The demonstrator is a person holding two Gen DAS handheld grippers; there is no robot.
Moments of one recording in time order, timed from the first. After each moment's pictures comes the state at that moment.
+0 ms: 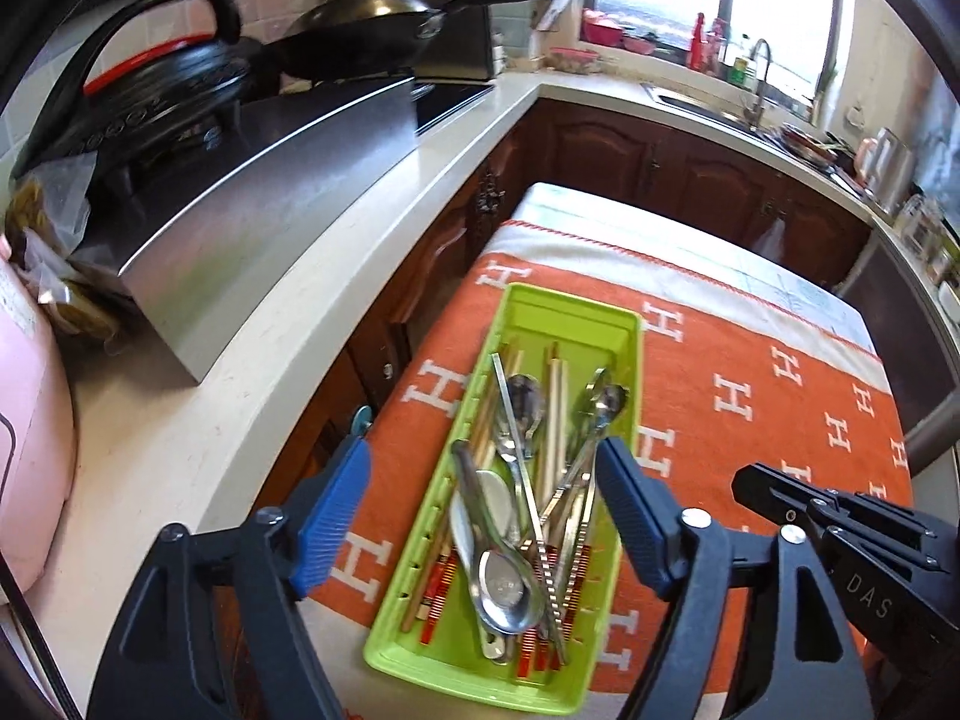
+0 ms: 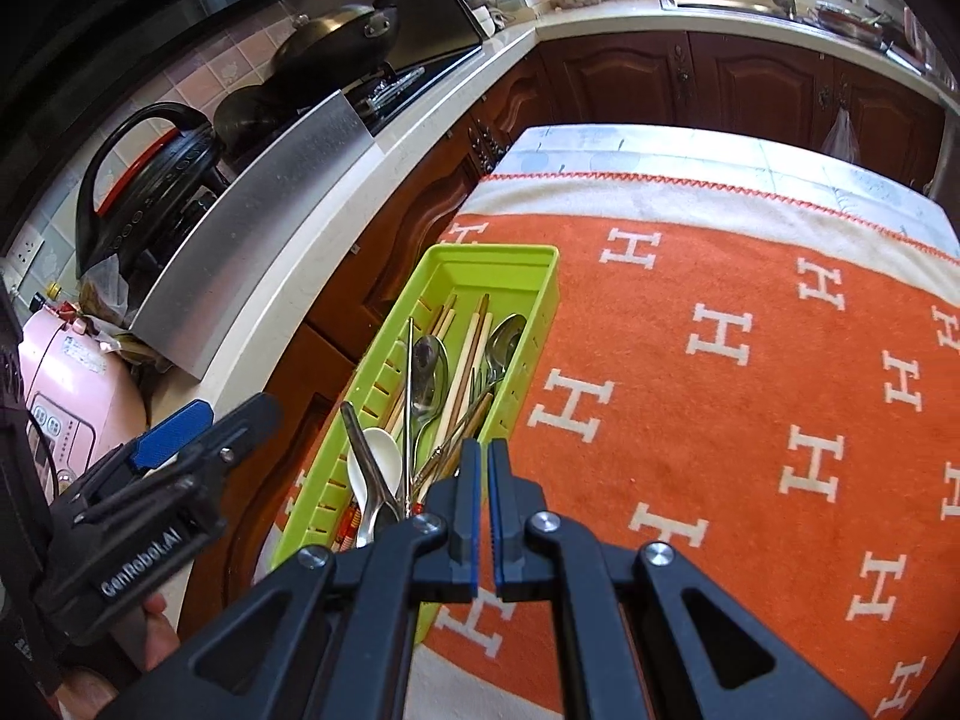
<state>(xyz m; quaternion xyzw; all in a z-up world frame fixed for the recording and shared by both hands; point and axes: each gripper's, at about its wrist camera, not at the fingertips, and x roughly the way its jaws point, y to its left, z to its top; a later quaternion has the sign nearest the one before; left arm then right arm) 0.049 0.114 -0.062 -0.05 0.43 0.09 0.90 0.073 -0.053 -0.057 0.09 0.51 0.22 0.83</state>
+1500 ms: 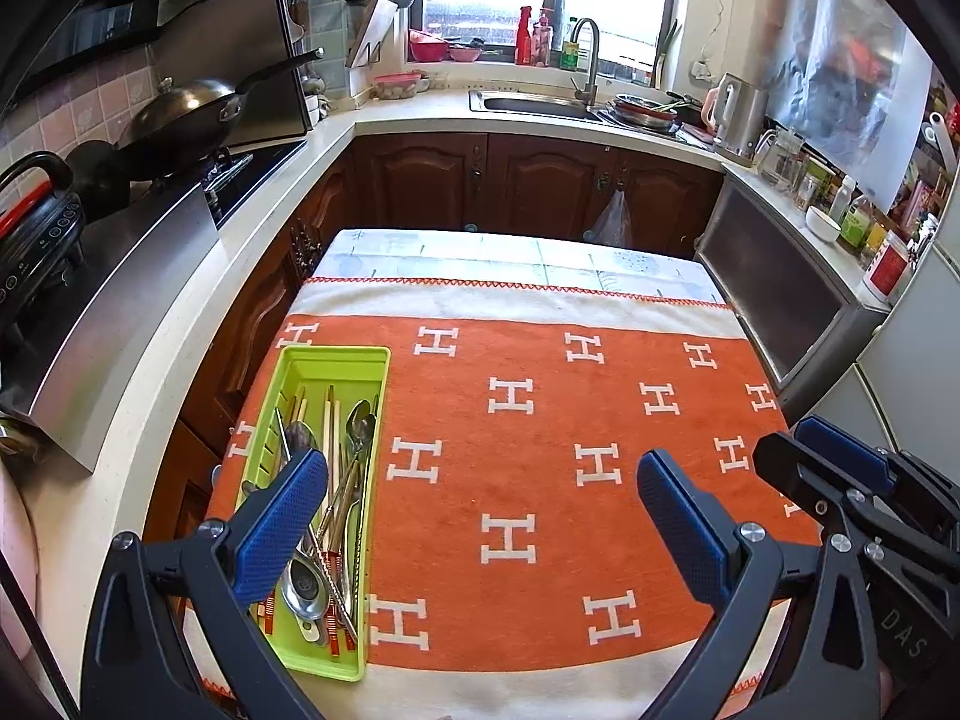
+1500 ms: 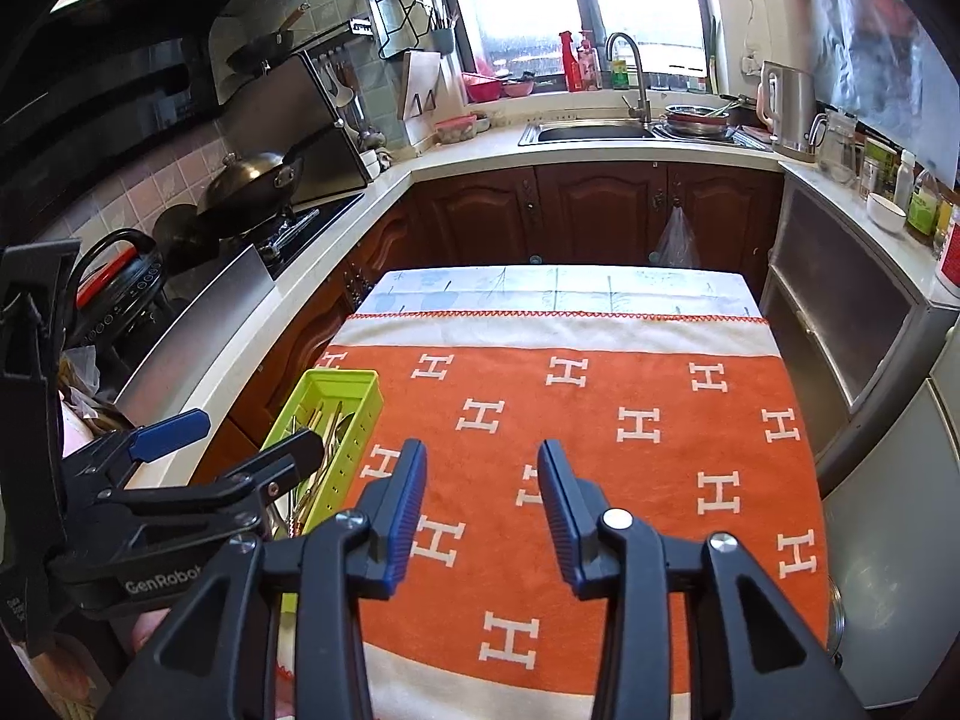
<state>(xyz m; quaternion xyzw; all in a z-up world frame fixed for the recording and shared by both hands) 0.040 -0.023 0.002 0.00 0.42 -0.06 0.91 -0.008 -0.191 0.041 0.08 0.40 0.08 0.91</state>
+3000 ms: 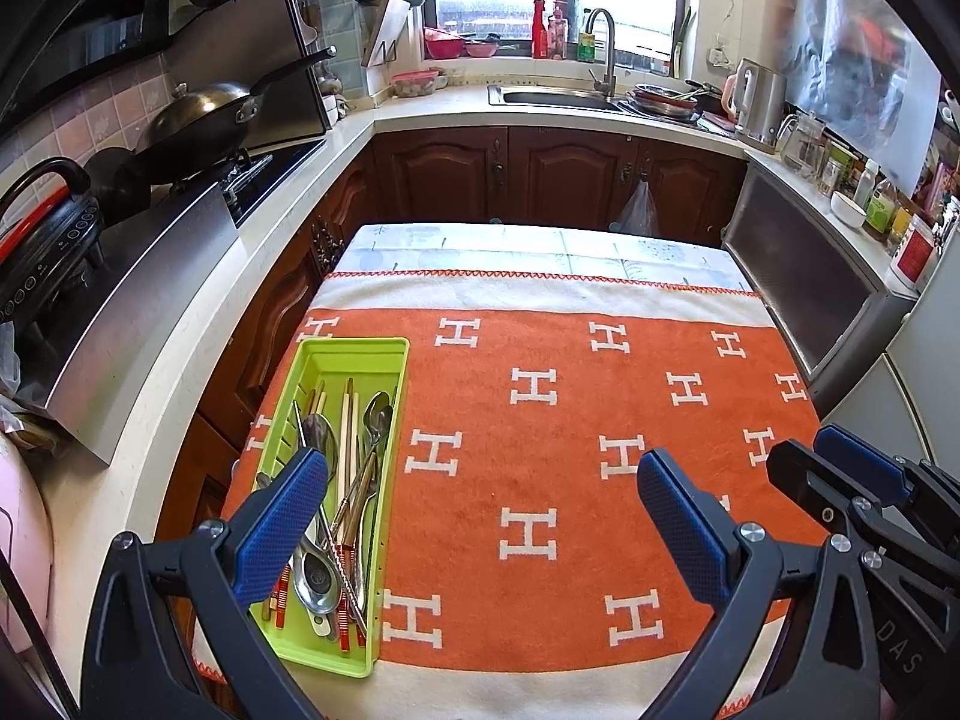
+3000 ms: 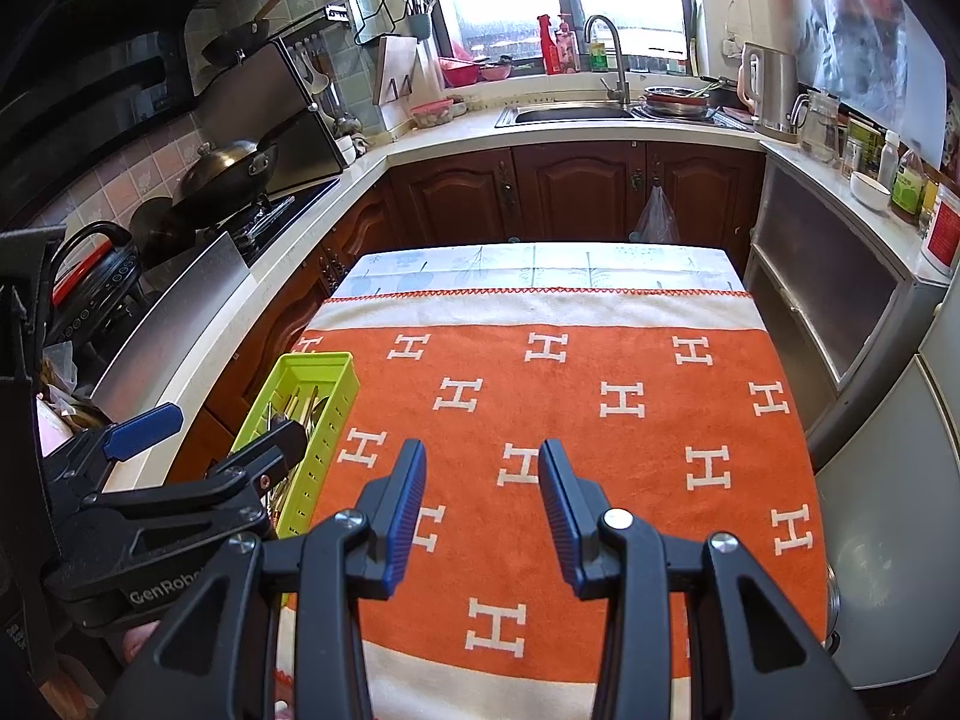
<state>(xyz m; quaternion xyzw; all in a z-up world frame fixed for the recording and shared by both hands) 0.039 -0.031 -0.006 0.02 0.42 -0.03 0.91 -0.009 -0.192 0.023 0.08 0.42 0.05 0.90</state>
